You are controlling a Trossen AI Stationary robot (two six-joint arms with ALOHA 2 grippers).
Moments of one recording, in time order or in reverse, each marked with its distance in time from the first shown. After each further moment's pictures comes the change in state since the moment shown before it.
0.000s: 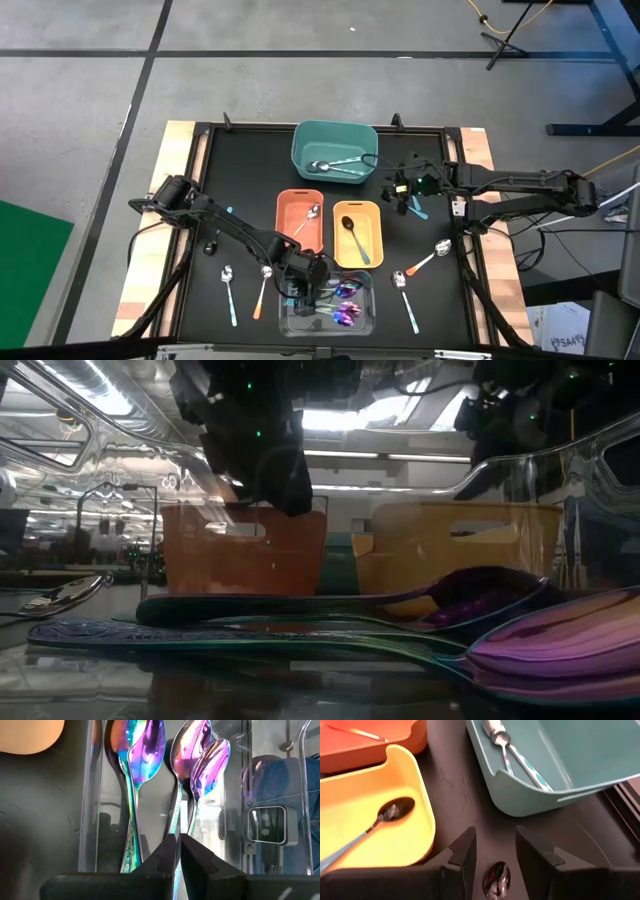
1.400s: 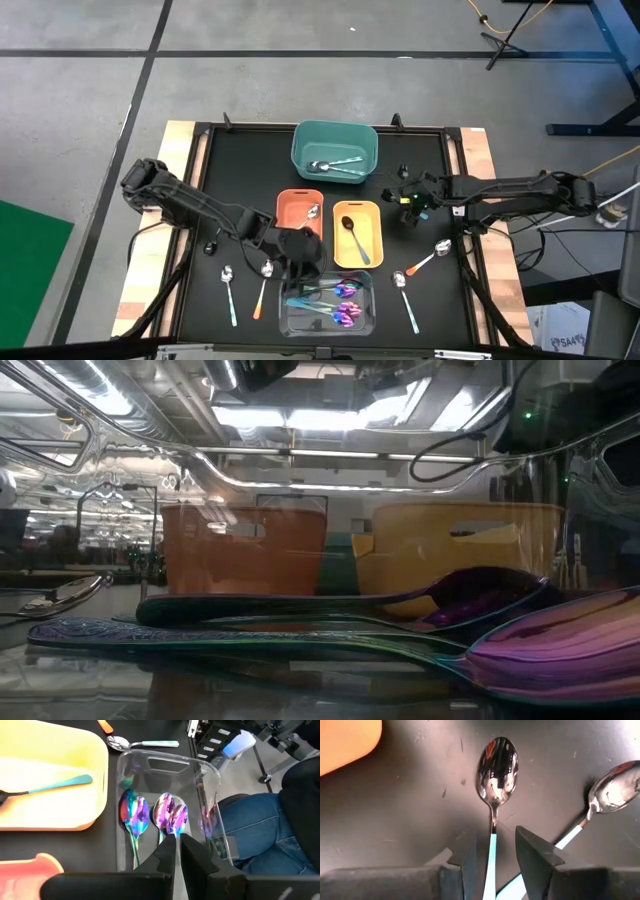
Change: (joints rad) left arm 0.034 -0.284 0.000 -0.050 -0.079 0.141; right arm 0.000 0.008 -0.247 -0.076 0.000 0.185
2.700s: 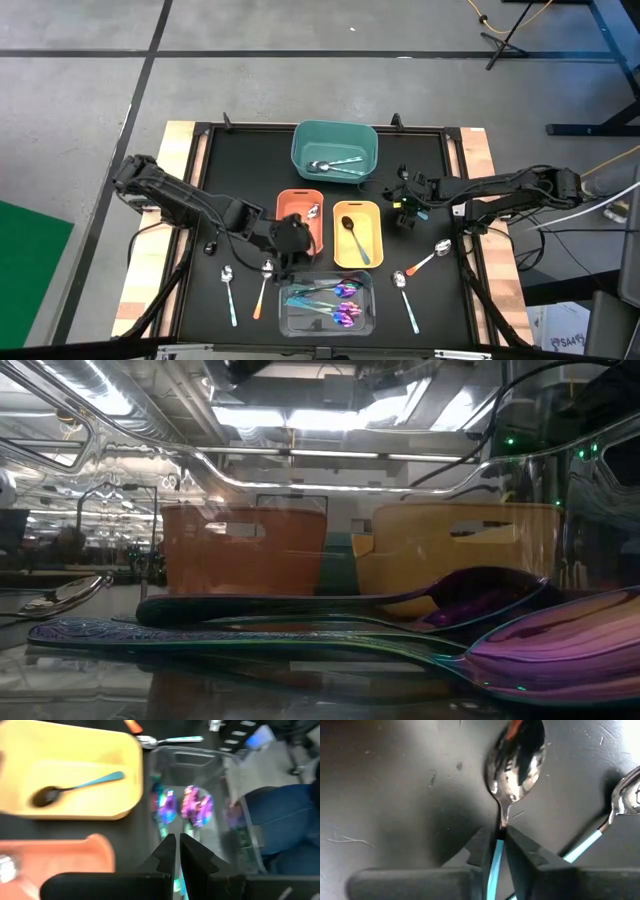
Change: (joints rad) left arm 0.009 -0.088 0.000 -0.159 -0.103 0.069; right arm 0.000 0.222 0.002 0.076 0.029 -0.056
